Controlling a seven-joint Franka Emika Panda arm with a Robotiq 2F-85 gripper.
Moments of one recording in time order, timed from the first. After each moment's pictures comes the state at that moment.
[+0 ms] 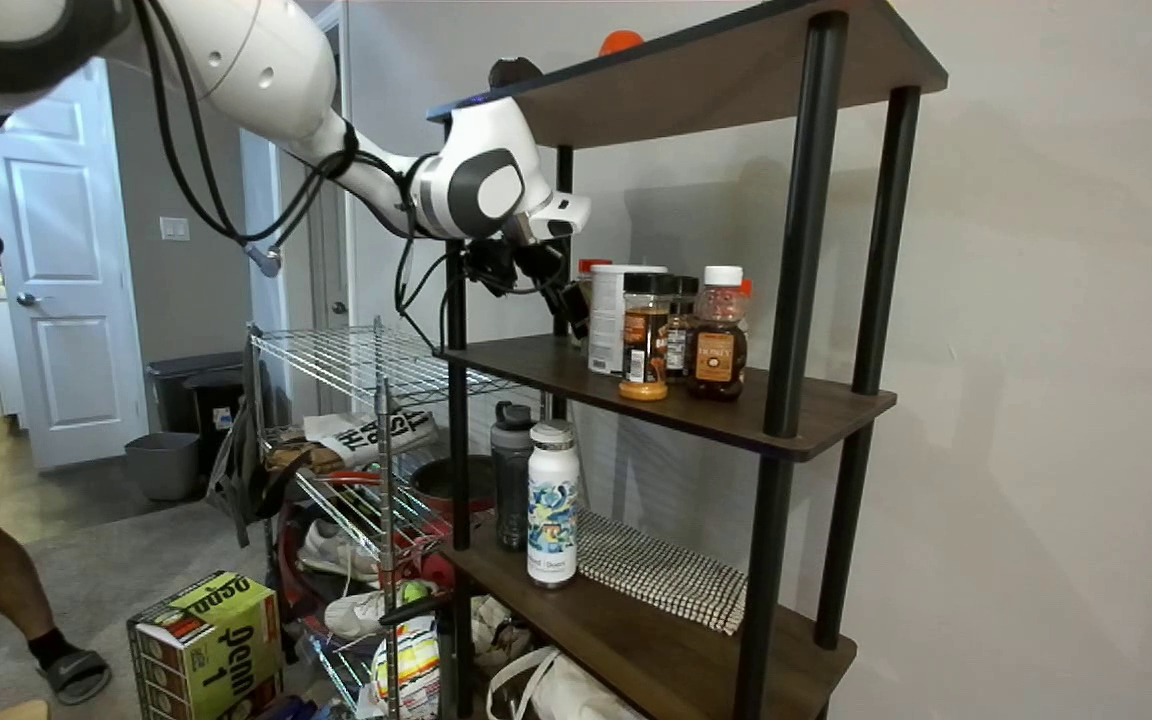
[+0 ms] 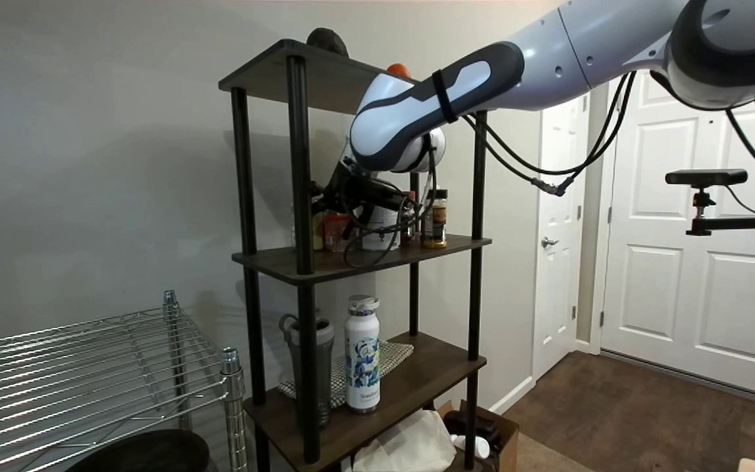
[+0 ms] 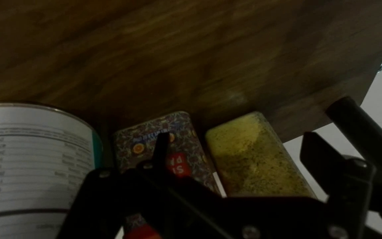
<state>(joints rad) 0.18 0.28 0.02 -1.64 0.01 2.56 0.53</state>
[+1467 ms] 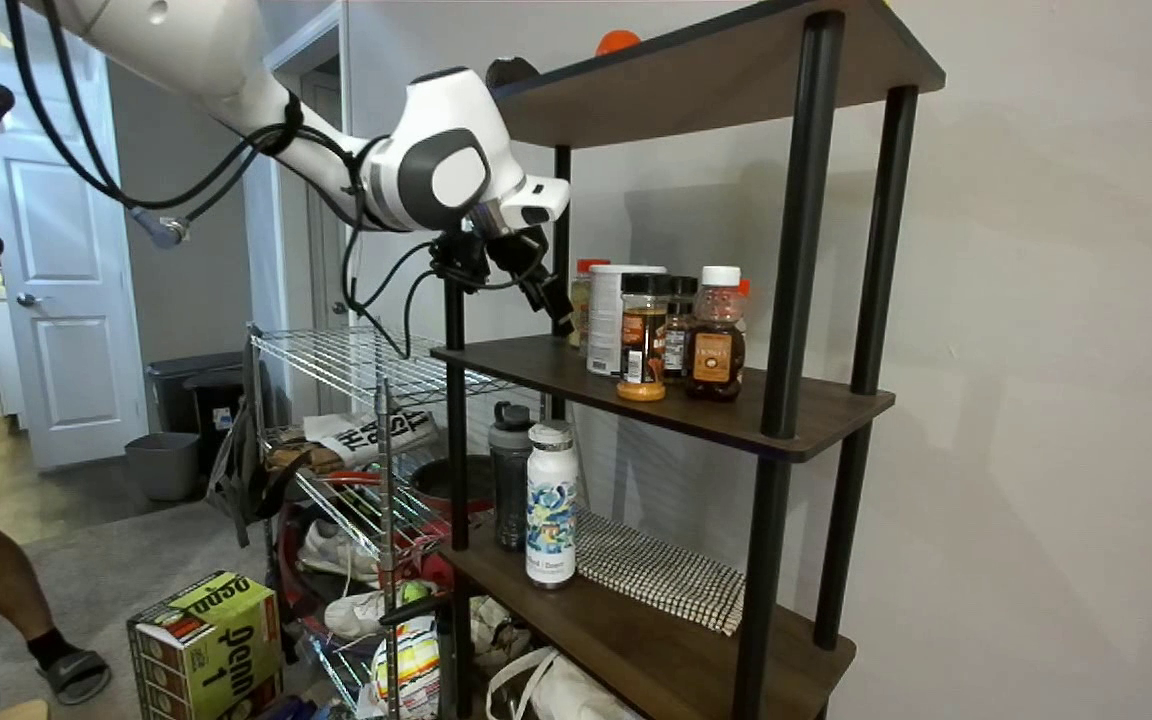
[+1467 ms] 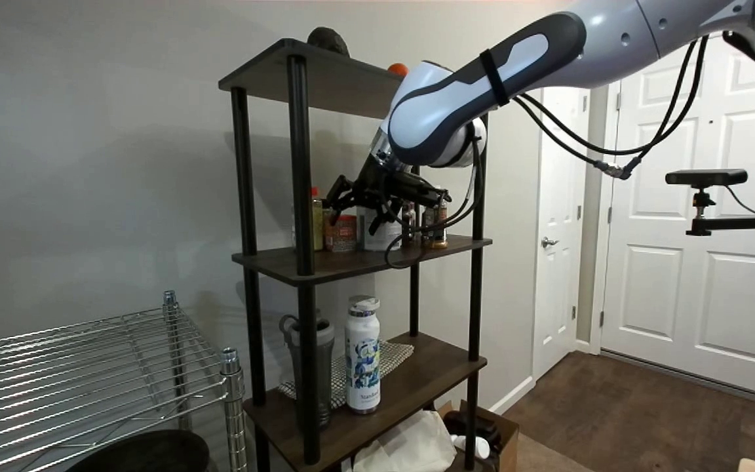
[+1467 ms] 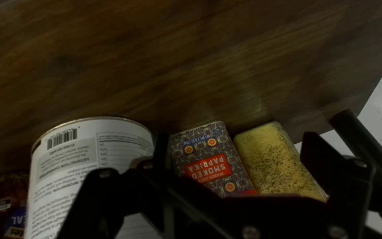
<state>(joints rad) 0.16 0.07 0.02 -1.92 0.02 2.65 0.48</state>
